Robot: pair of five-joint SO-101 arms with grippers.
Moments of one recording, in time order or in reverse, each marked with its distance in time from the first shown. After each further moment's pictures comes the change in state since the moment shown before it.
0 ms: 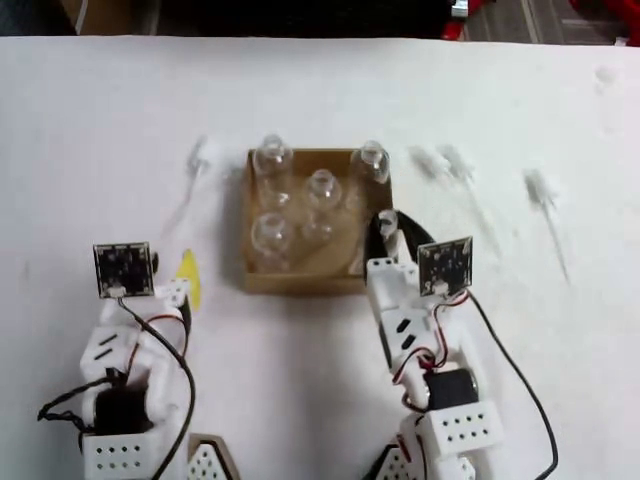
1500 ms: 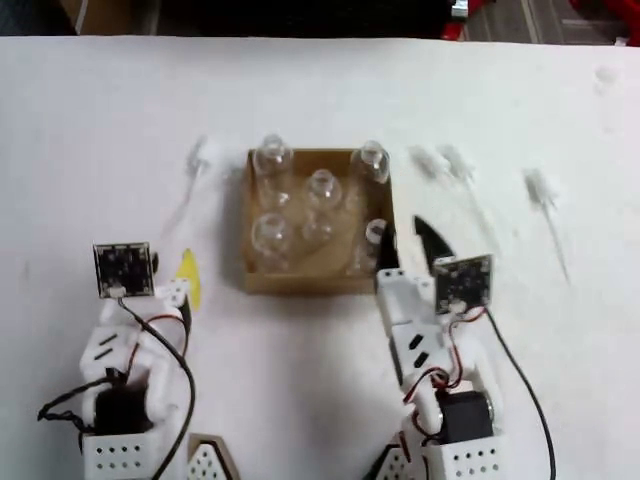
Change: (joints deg) left arm 0.0 0.0 0.0 0.0 0.0; right arm 4.0 -20.3 -3.1 20.1 0.0
